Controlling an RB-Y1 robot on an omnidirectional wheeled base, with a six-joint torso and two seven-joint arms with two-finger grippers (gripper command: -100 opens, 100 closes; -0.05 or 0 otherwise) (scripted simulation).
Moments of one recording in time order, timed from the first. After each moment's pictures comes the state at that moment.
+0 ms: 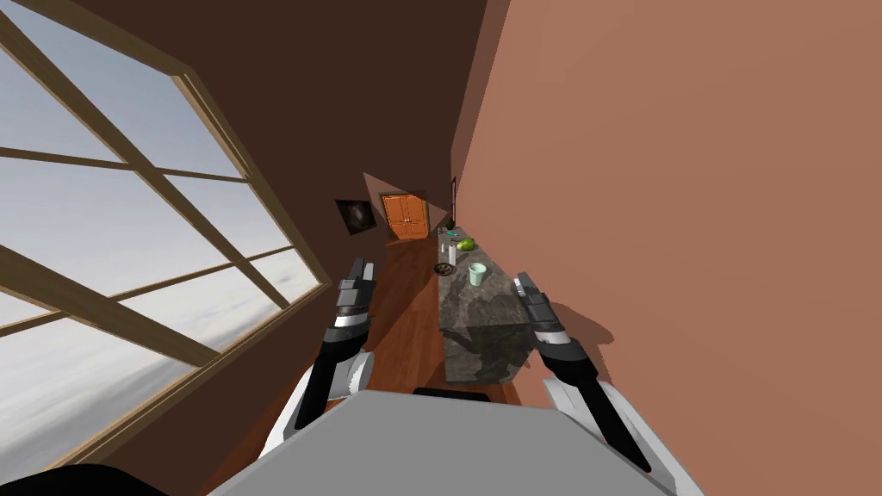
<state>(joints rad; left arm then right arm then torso) 0.46 0.01 0.03 -2.34 -0.07 -0.46 -0.06 0.48 -0.22 0.01 -2.19 0.16 -0.50 0.07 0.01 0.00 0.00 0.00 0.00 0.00</state>
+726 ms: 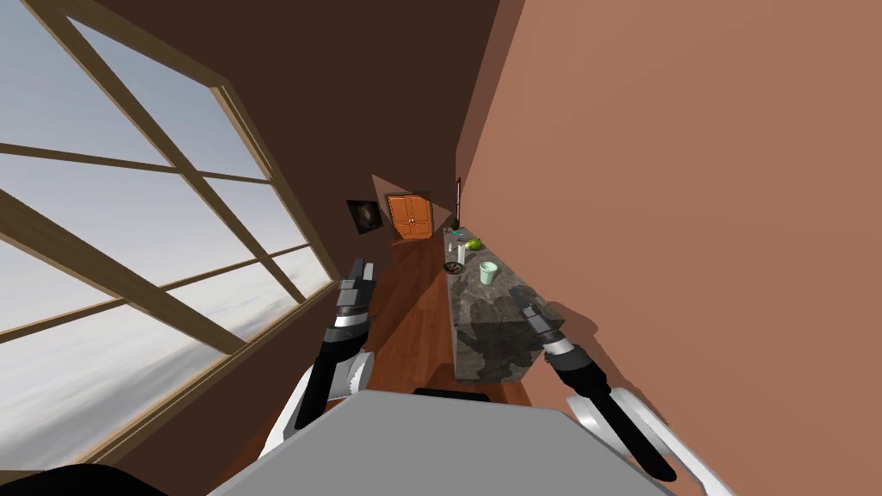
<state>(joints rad) 0.46 0.01 0.03 -2.34 -0.07 -0.46 -0.06 0.50 -0.44 0.00 -2.05 0.22 -0.52 0.08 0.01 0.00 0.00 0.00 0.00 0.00</state>
